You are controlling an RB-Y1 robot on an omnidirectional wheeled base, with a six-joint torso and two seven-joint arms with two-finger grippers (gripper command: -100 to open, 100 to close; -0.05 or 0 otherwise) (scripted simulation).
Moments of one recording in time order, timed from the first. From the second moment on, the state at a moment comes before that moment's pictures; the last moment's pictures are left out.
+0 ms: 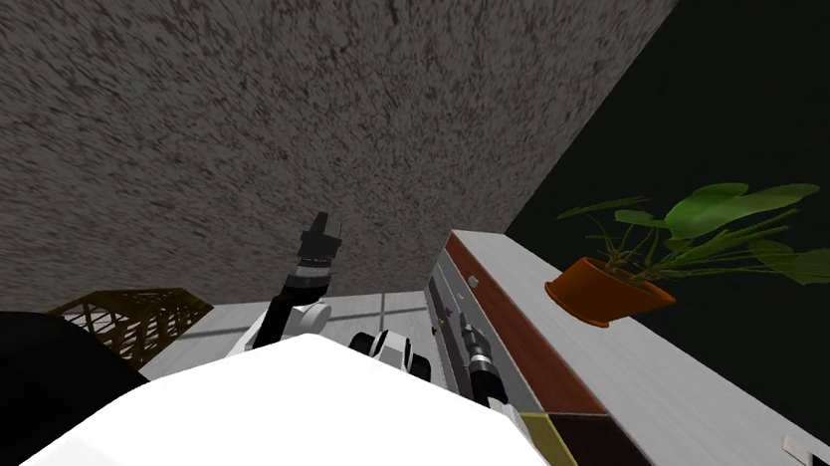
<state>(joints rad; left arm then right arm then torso) 0.51 -0.02 0.03 -2.24 0.08 -0.58 -0.10 0.53 -0.23 0.10 -1.84 0.82 0.09 0.15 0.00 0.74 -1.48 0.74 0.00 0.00</state>
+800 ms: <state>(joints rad) 0.51 -0.02 0.03 -2.24 0.08 -0.58 -0.10 0.55 -0.21 0.12 -1.72 1.04 0.30 0.22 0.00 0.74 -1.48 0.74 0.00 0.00</state>
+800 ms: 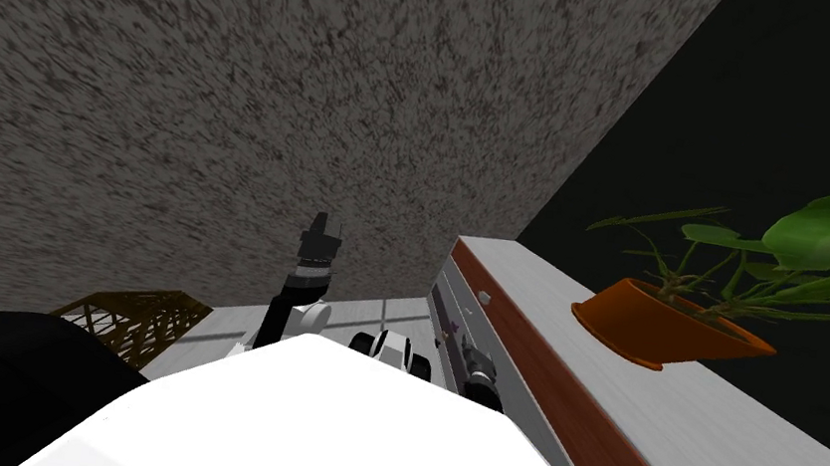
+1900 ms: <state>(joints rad) 0.51 -0.02 0.03 -2.24 0.08 -0.58 -0.10 0.56 -0.19 0.15 -1.52 1.35 0.59 0.30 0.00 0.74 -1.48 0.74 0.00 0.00</state>
